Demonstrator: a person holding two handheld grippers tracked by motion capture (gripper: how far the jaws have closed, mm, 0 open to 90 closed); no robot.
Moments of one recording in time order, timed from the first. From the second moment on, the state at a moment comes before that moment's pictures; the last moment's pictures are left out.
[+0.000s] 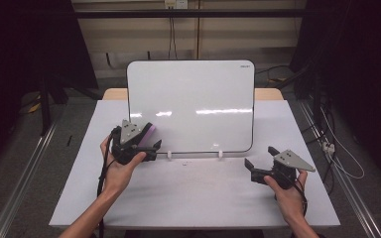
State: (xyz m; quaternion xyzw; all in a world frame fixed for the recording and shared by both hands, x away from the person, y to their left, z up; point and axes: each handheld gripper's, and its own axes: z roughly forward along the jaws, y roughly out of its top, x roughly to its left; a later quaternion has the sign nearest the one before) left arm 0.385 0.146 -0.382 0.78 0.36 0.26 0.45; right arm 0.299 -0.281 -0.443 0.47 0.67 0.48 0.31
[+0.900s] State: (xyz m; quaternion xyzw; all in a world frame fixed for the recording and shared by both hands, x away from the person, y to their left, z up) left arm 0.339 0.189 -0.402 0.75 0.41 0.26 0.46; right arm 0.295 -0.280 -0.443 0.47 0.67 0.48 0.31
